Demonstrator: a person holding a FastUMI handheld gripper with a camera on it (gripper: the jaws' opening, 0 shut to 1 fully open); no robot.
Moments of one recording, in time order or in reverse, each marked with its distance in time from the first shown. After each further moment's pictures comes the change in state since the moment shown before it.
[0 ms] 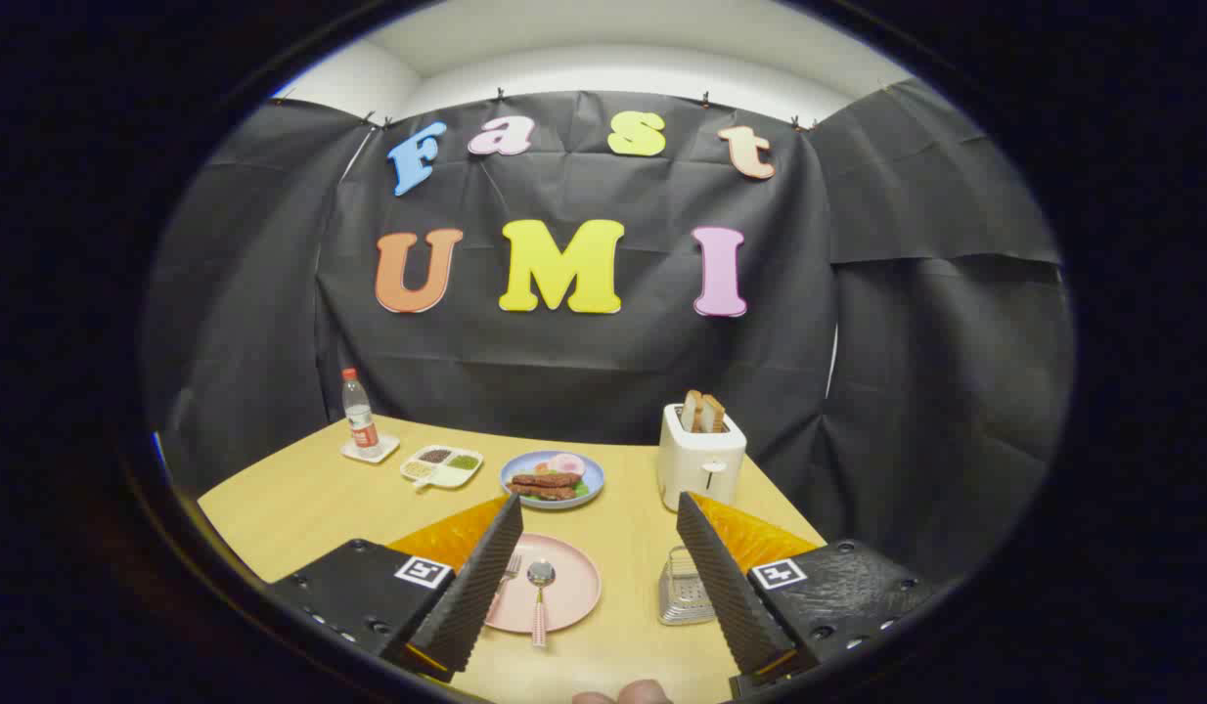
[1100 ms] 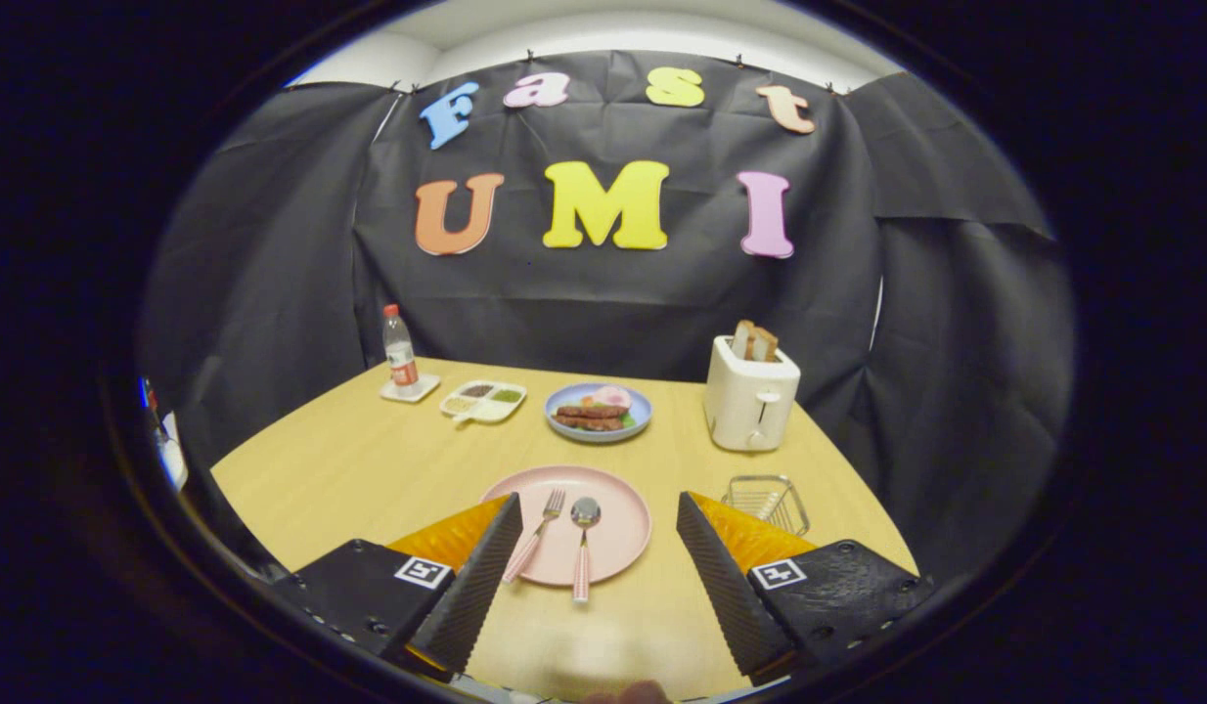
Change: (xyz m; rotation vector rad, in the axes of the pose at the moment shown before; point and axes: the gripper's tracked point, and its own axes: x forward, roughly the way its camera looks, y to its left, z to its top) arm 0.000 0.041 -0.097 -0.040 0.199 0.114
